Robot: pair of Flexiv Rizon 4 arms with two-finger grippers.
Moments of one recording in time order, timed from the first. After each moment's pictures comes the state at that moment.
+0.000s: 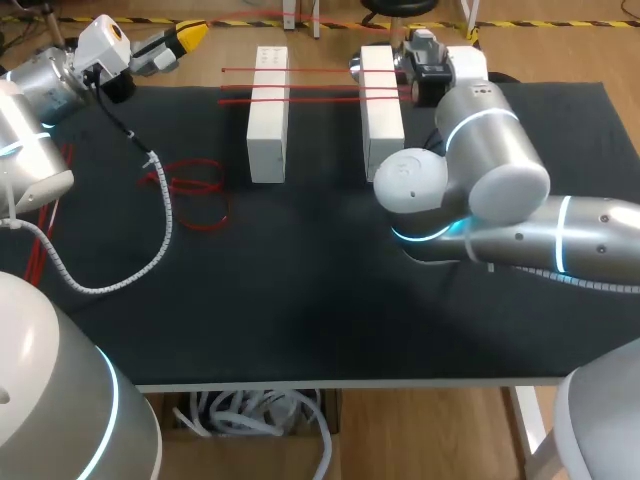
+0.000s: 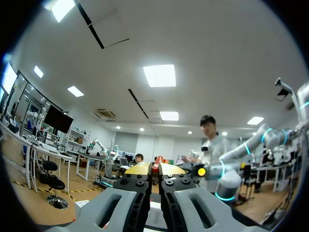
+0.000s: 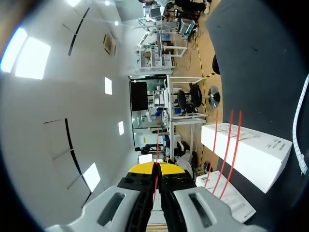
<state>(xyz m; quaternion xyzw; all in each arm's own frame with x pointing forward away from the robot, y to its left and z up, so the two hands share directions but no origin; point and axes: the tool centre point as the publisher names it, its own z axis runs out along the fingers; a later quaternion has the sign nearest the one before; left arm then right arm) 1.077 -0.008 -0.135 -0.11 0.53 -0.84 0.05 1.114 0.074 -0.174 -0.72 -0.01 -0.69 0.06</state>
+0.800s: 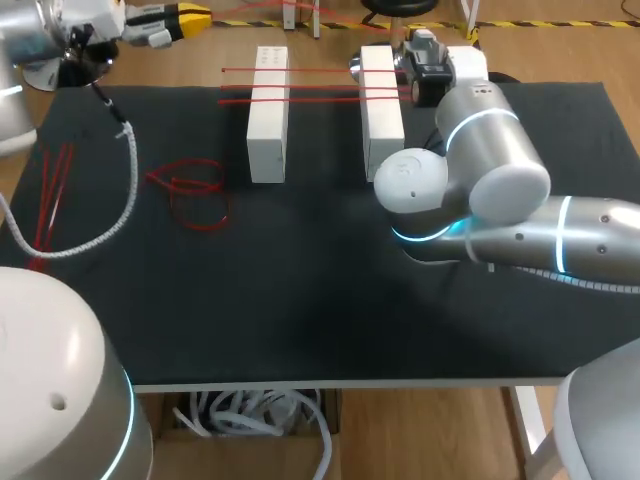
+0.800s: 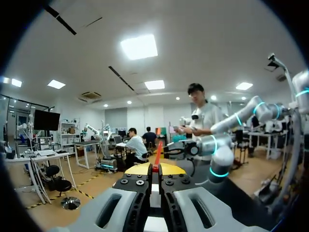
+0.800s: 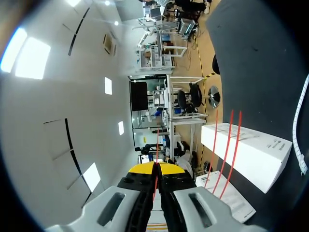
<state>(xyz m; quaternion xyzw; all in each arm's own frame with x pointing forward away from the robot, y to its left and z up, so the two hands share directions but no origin) 1.059 -0.024 -0.106 -0.02 0.67 -0.74 0.06 1.114 0.073 -0.174 -0.72 -0.01 -0.69 0.07</state>
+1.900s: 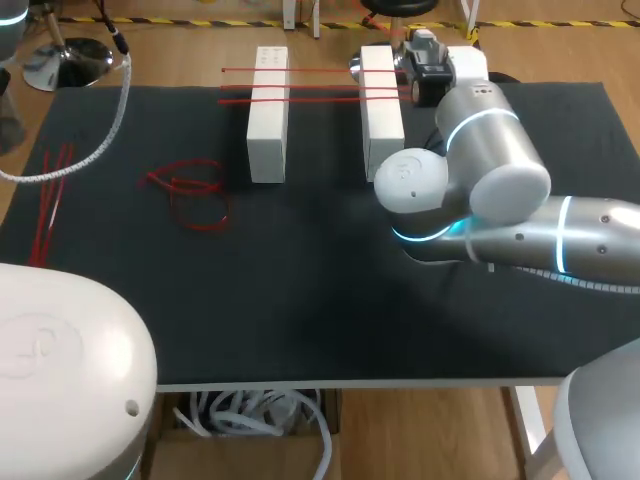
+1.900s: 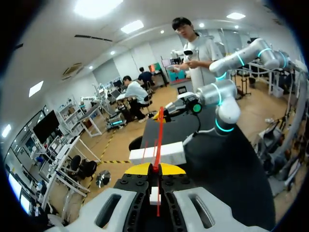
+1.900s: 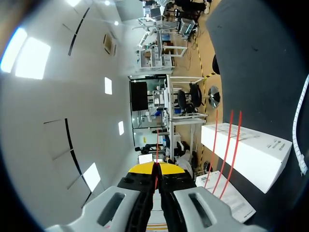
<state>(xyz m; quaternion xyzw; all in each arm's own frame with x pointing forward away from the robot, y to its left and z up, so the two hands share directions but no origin) 1.050 -0.058 -0.068 0.05 0.87 -0.46 0.16 1.114 0.073 -0.174 -0.72 -0.01 -0.69 0.07</state>
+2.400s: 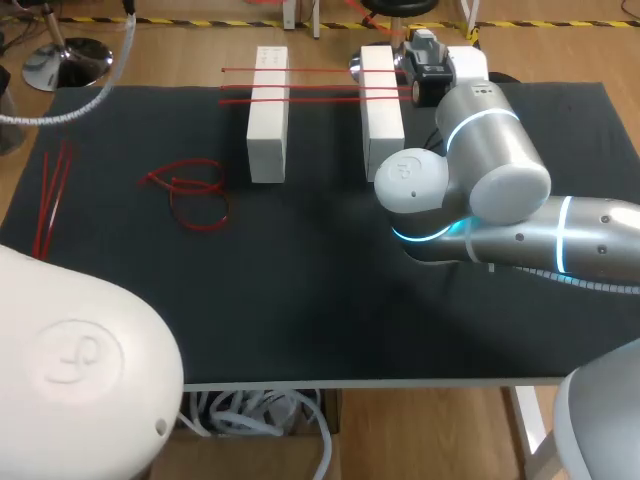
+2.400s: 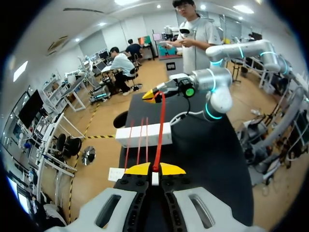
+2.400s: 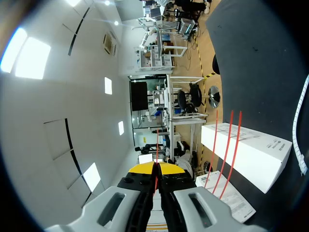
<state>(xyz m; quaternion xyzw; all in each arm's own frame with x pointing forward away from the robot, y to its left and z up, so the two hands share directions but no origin) 1.056 -0.061 -0.070 0.05 0.93 -0.35 0.08 1.114 0.073 -0.174 -0.72 -0.01 -0.69 0.07</state>
